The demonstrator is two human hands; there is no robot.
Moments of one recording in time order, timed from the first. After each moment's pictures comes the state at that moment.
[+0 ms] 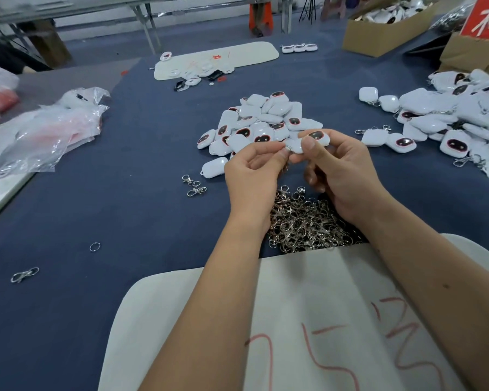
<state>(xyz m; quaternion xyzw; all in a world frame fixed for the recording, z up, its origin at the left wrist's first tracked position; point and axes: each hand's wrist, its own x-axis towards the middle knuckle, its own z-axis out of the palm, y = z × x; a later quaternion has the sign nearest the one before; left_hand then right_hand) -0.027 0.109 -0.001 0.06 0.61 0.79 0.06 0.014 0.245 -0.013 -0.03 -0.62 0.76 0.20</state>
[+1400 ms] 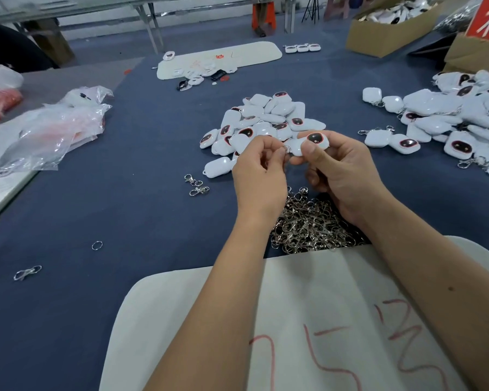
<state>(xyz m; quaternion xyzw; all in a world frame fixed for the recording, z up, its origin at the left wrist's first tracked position) -0.030 0.113 -0.004 0.13 0.71 0.69 -0.03 0.013 0.244 -0.013 -0.04 -0.62 0.76 0.19</state>
